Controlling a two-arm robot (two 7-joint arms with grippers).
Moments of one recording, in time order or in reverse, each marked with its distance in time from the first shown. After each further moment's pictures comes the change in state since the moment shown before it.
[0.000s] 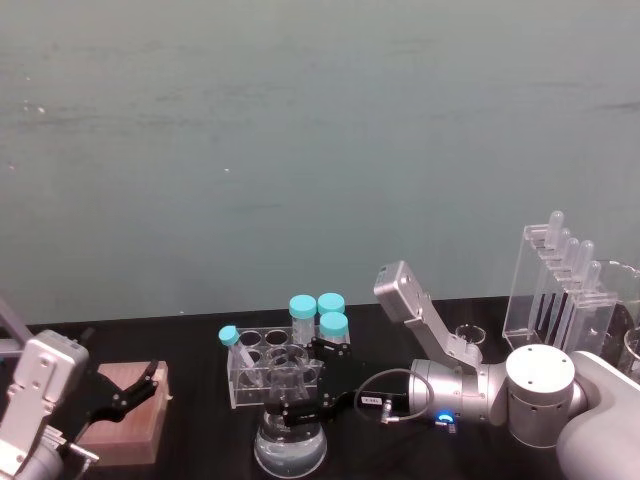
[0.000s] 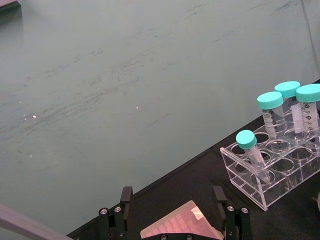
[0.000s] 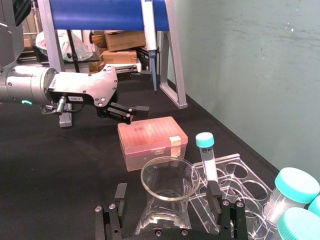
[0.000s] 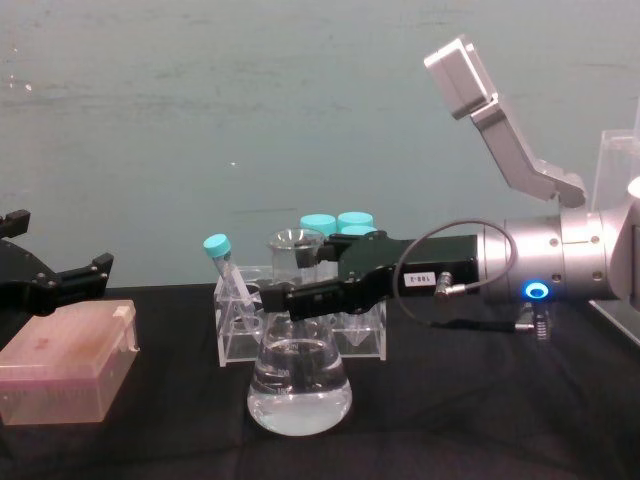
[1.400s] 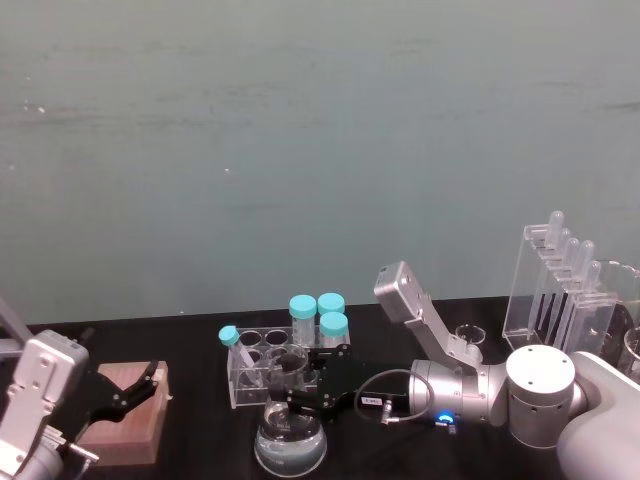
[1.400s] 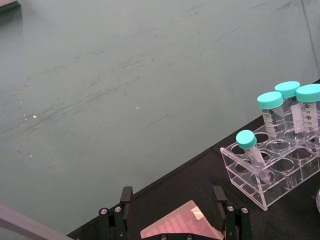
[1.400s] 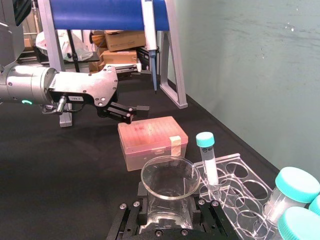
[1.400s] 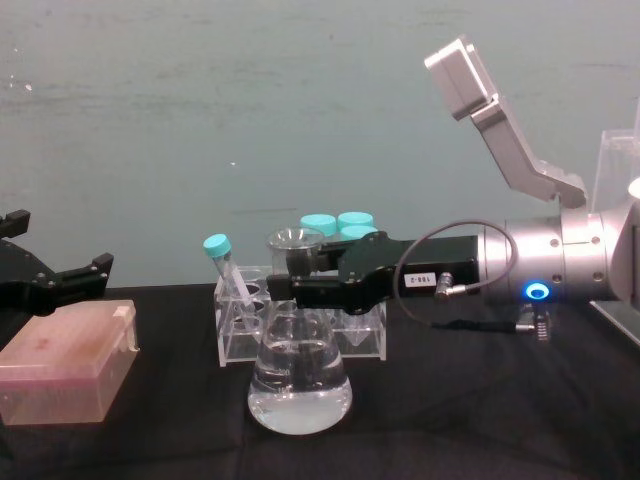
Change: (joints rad) left arm 0.000 0.000 0.000 0.000 0.000 0.000 0.000; right arm -0.001 0.002 -0.002 -0.002 0.002 0.001 -0.001
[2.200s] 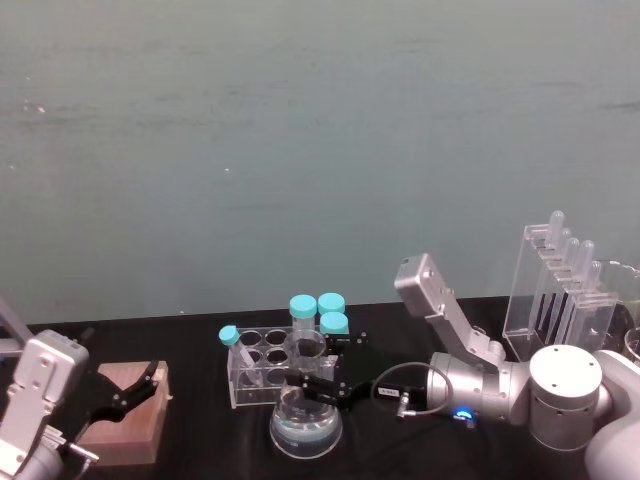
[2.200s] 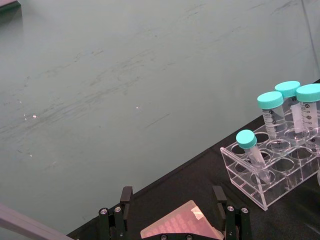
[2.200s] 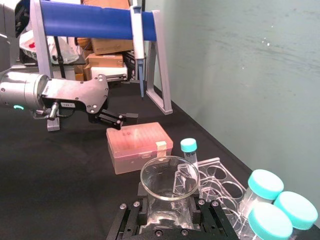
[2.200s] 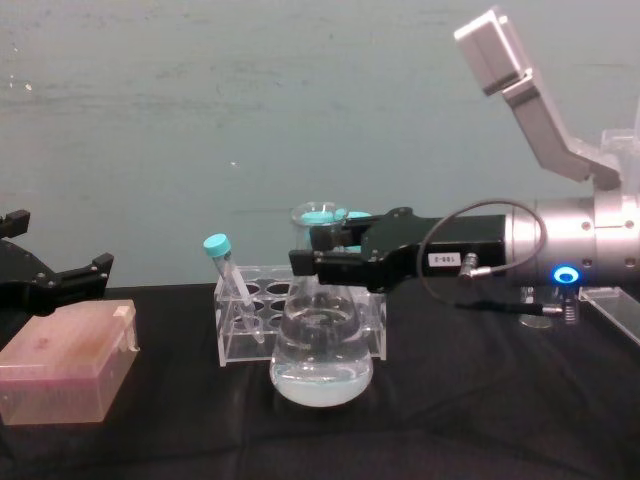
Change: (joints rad) left arm 0.000 0.000 0.000 0.000 0.000 0.000 0.000; right arm -0.072 0.076 0.026 -0.183 -0.011 0.037 -0.081
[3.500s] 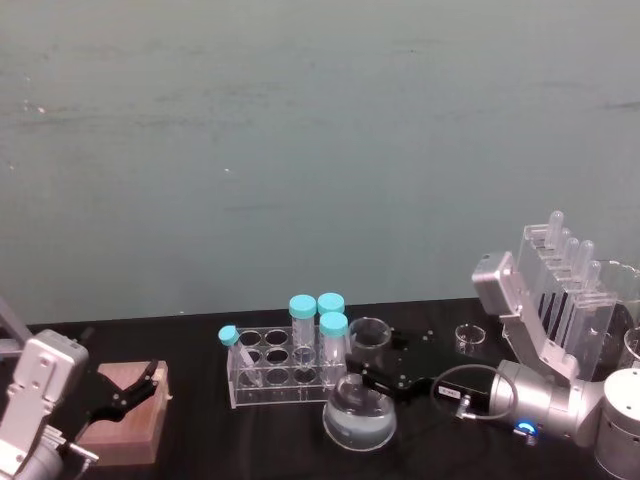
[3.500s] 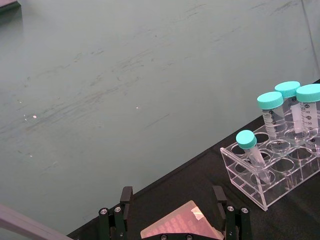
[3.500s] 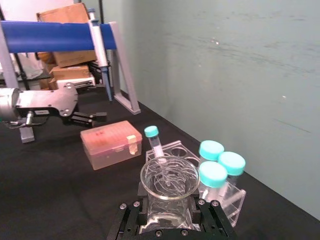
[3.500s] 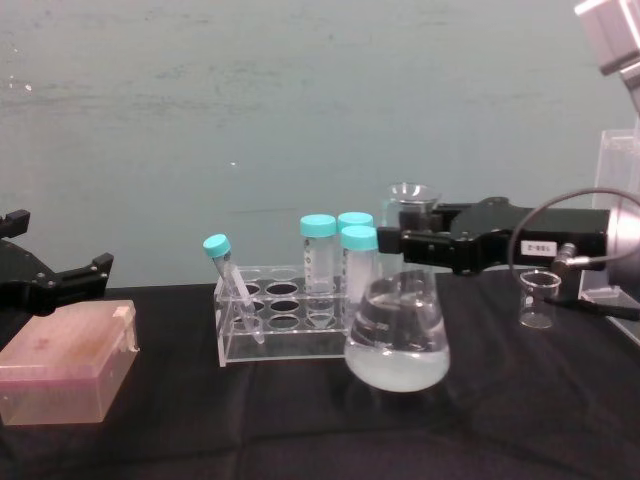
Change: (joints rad) left arm 0.000 0.000 0.000 0.000 0.000 0.000 0.000; right arm -0.159 0.159 0.078 -0.263 0.096 0.105 -0.135
